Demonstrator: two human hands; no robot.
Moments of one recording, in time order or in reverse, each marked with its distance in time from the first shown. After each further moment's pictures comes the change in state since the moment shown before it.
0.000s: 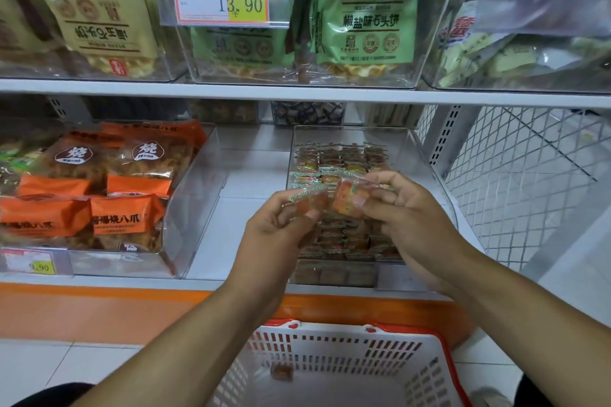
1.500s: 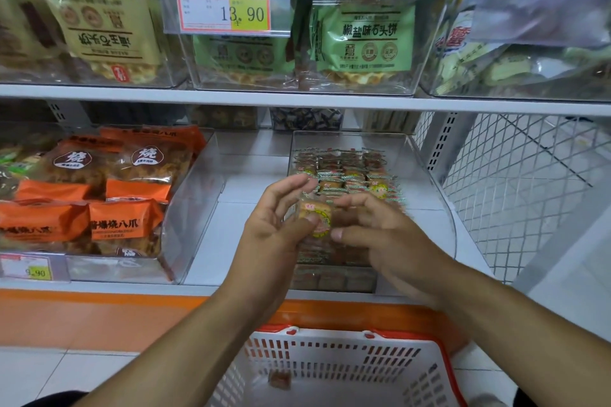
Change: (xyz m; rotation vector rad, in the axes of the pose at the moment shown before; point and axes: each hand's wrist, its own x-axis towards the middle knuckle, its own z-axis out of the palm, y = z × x) left_hand 0.005 -0.002 -0.003 -0.210 -0.069 0.122; right_hand -0.007 0.004 0.017 0.037 -0.120 0.141
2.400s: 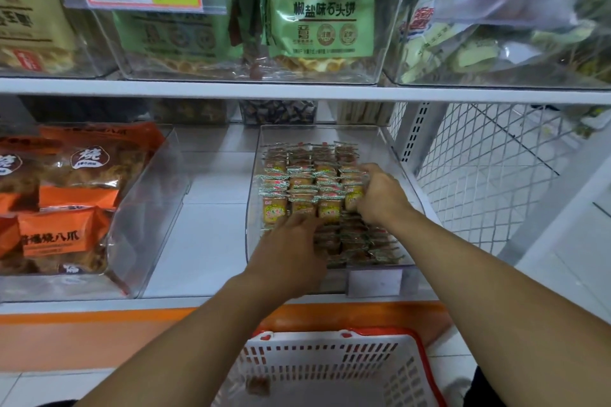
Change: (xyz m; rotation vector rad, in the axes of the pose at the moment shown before) left_hand 0.042 -0.063 0.018 1.457 -0.328 0.021; right_hand 0.094 0.023 -0.087 -1.008 0.484 0.144
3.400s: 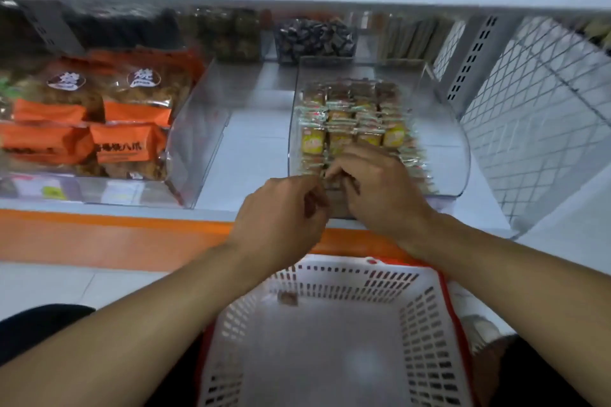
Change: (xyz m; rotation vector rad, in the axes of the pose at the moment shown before) left_hand -0.092 -0.003 -0.042 -0.050 0.170 -0.057; right_hand -0.109 -0.021 0.035 0.066 0.207 -0.993
